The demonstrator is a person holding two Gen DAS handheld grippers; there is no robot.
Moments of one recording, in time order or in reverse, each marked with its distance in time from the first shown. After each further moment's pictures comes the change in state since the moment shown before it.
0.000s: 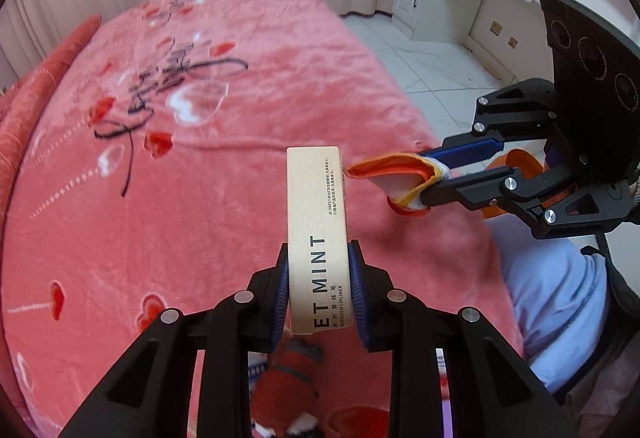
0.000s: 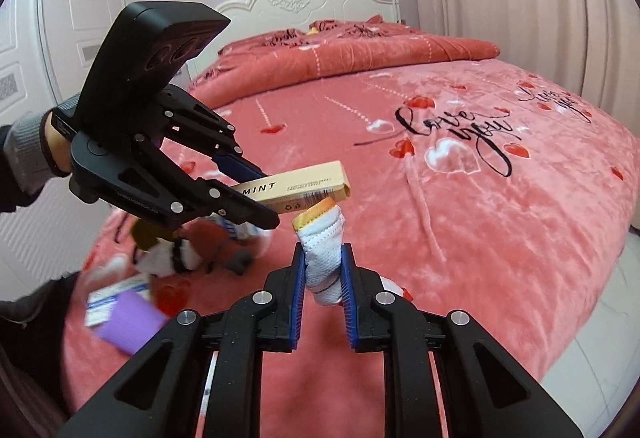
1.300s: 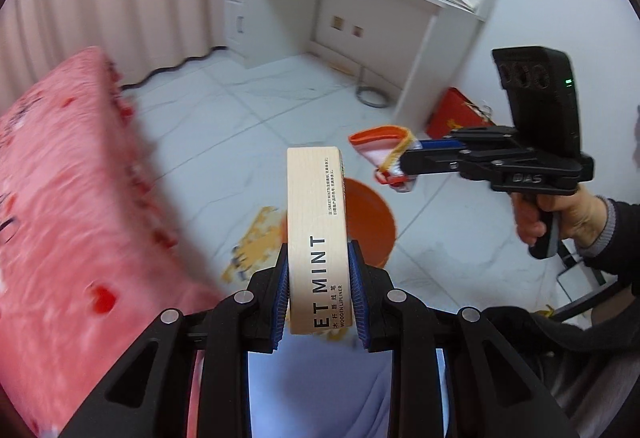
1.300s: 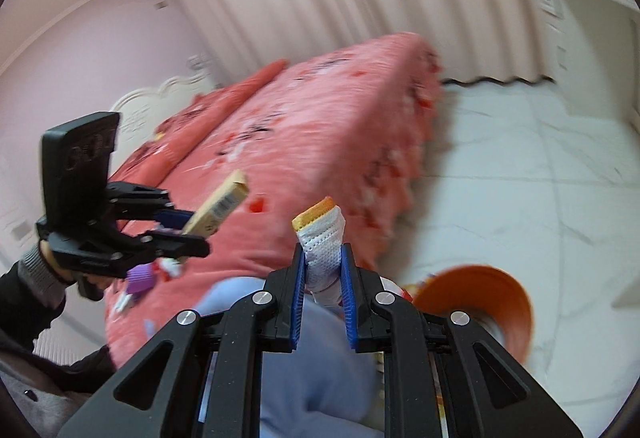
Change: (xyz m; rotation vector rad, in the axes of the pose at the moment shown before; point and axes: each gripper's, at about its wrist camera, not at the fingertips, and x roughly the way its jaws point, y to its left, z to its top) left arm 0.044 -0.299 0.074 0.326 -0.088 -0.352; right arm -0.352 -0.056 -0.277 0.681 -0.209 -0.372
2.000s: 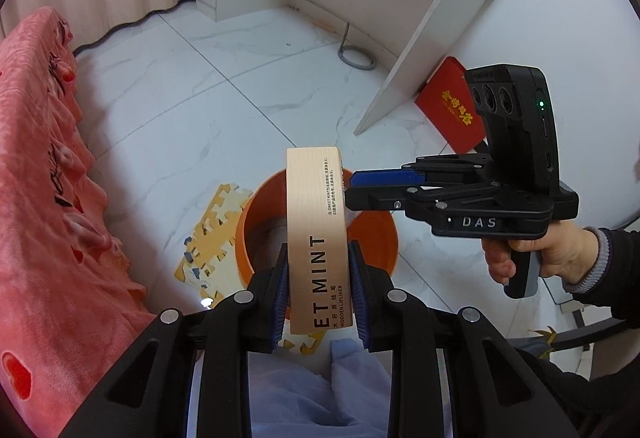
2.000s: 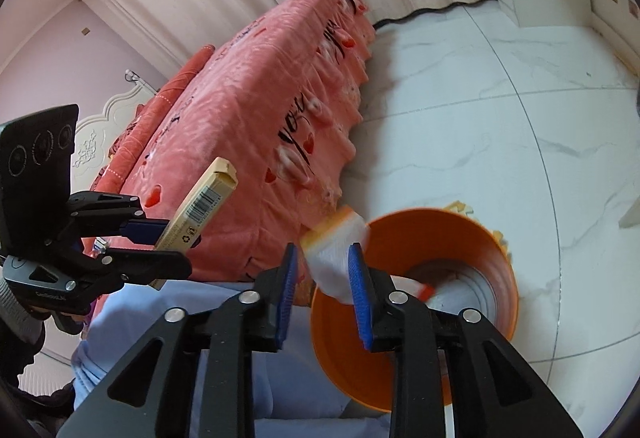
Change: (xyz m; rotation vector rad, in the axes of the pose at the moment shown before) left arm 0.130 0.000 0.033 -0.041 0.166 -0.102; right arm 0.084 -0.118 -0.037 0.230 0.119 -0.066
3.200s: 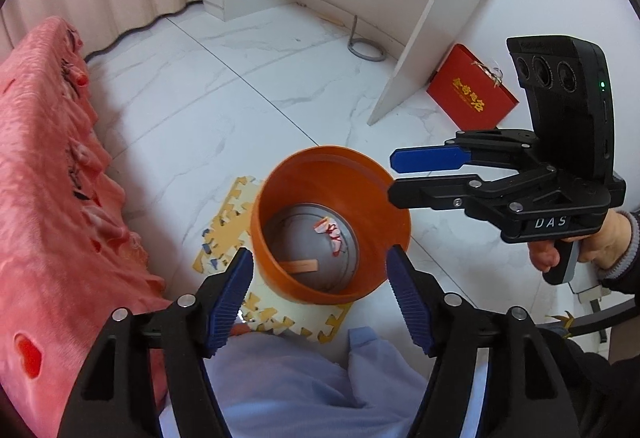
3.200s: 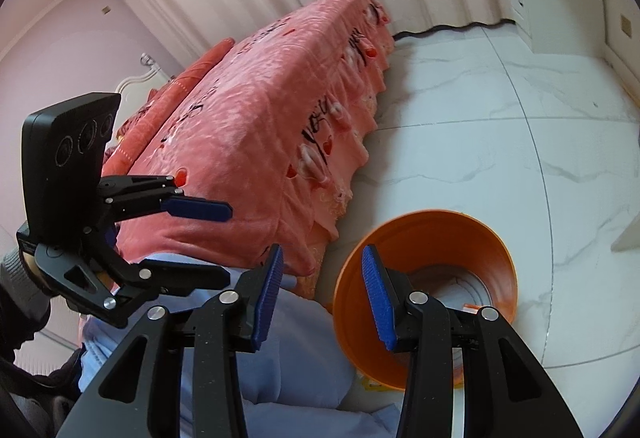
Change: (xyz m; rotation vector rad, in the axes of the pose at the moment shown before) left arm -0.014 -0.005 -0.018 0.026 0.006 0.086; right arm -0.027 0.049 -0.008 -0.120 -0.014 0.003
